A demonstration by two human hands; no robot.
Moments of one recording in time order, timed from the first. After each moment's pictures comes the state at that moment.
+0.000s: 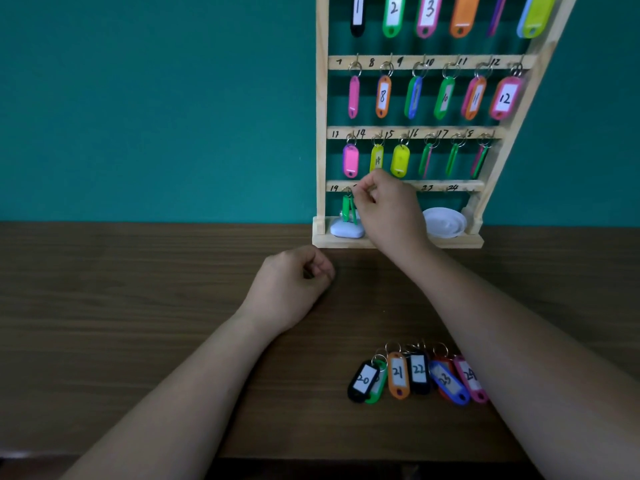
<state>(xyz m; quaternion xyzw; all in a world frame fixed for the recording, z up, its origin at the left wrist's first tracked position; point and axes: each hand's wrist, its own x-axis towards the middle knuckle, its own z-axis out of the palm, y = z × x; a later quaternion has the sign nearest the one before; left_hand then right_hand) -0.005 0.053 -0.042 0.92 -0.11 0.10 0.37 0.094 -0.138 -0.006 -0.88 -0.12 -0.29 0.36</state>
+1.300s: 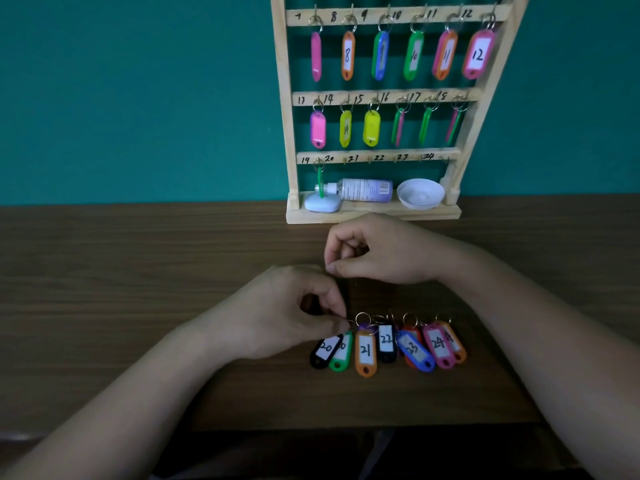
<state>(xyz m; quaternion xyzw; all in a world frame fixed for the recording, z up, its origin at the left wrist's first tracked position) -0.061 0.028 -0.024 0.90 -0.27 -0.08 0.34 0.016 -0.192 -0.006 -0.88 -0.34 0.11 0.32</state>
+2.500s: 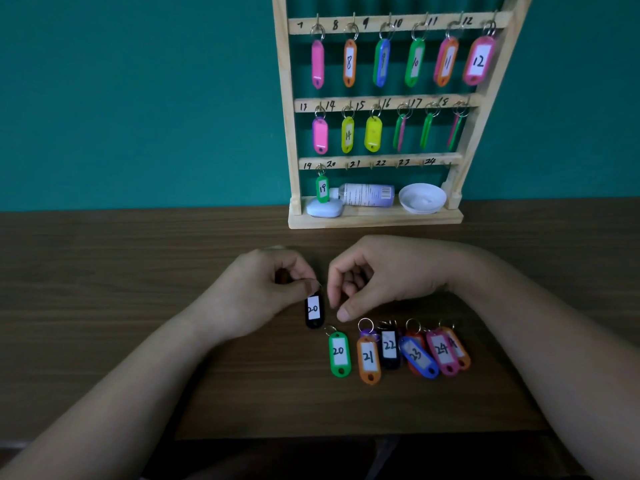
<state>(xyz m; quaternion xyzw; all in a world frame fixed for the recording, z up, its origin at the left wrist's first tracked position) -0.034 0.055 -0.034 0.91 -0.18 0.01 0.37 0.014 -0.196 0.000 -0.84 -0.37 0.28 0.28</state>
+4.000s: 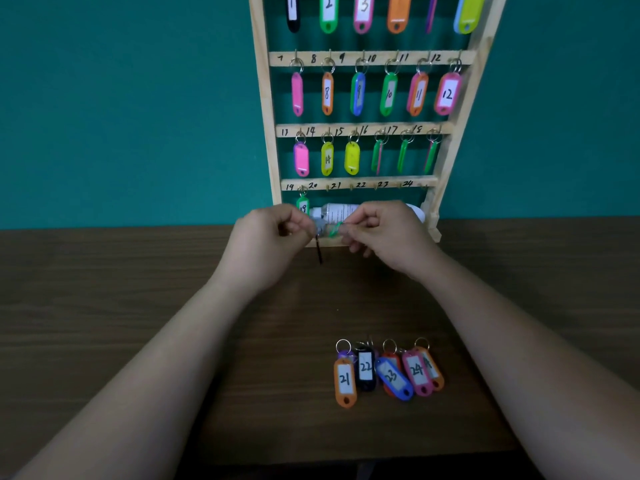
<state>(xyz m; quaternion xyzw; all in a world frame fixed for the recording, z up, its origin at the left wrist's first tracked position) 0.020 0.012 -0.005 0.89 -0.11 0.16 0.41 0.068 -0.219 -0.021 -0.86 -0.15 -0.06 0.48</state>
